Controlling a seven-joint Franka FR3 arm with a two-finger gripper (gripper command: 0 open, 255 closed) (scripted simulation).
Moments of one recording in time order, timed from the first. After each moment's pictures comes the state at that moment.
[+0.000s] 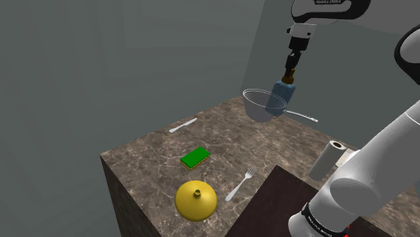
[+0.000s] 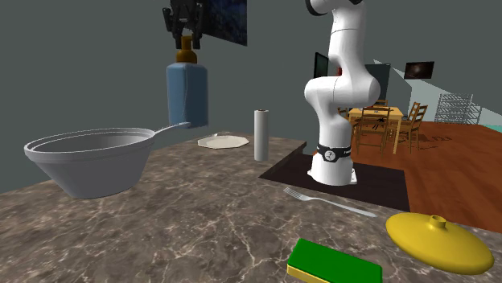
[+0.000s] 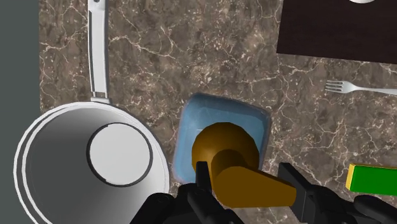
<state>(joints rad) -0.15 -0.14 -0.47 -1.72 -0.15 1.58 -0.71</state>
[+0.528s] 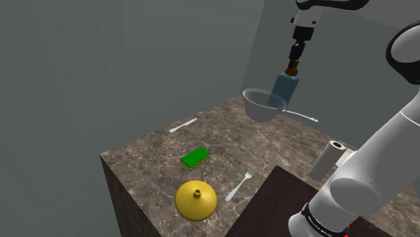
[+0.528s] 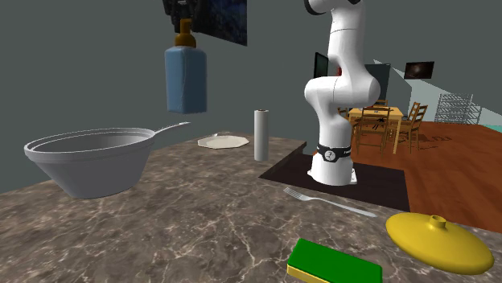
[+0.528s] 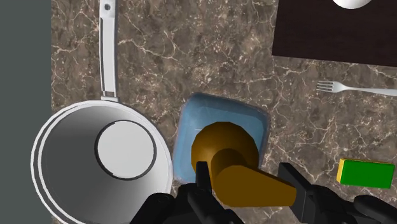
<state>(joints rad) -0.15 -0.11 -0.48 -1.57 -0.14 1.47 -0.73</state>
